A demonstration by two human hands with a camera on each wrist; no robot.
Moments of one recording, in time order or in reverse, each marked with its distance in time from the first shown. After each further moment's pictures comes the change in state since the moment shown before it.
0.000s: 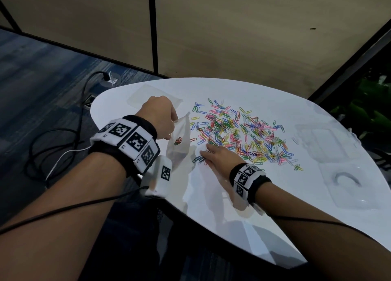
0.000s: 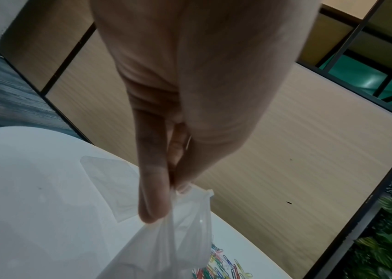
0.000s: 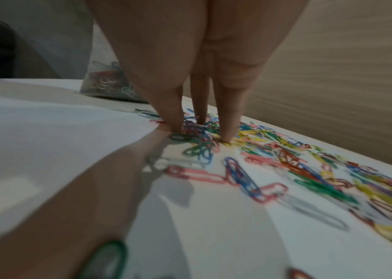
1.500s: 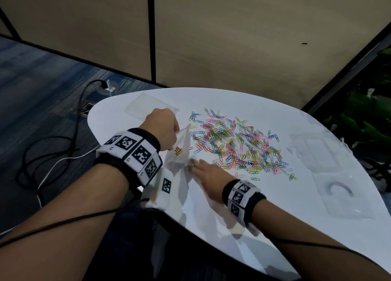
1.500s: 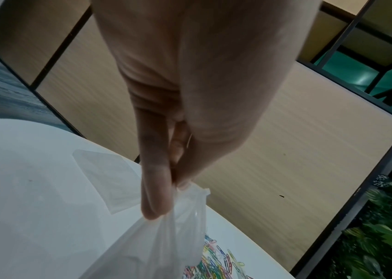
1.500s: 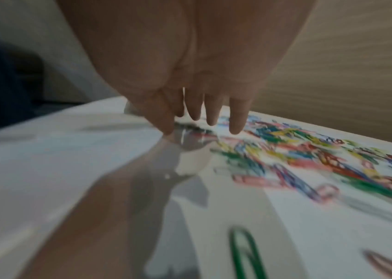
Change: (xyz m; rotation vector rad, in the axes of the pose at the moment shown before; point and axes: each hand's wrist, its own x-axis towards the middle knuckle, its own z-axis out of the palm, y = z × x) left_hand -0.007 0.010 0.006 0.011 -0.005 0.044; right_hand -0.018 -0.031 -0.010 0.039 -0.093 -0.088
